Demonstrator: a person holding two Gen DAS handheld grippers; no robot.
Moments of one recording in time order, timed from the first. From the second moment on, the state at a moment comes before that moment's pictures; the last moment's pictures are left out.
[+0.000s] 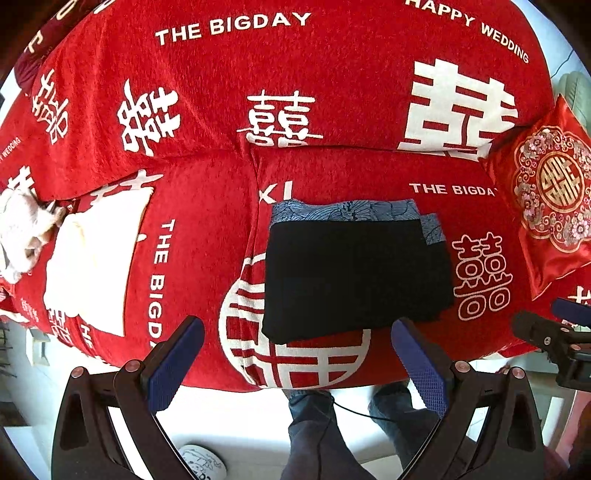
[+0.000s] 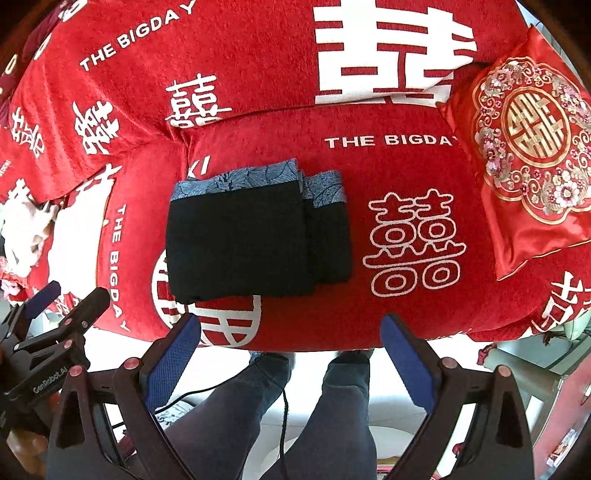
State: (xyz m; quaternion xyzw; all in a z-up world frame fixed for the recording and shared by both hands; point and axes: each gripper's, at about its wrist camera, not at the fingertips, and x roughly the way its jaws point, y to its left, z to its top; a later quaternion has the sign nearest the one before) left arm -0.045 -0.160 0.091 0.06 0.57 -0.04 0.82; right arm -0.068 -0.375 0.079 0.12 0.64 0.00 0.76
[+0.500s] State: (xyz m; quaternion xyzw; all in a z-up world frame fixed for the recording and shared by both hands) left arm -0.052 -0.175 0.097 0.08 0.57 -0.03 0.82; right arm -0.067 -0.379 0.083 0.12 0.64 0.02 0.76
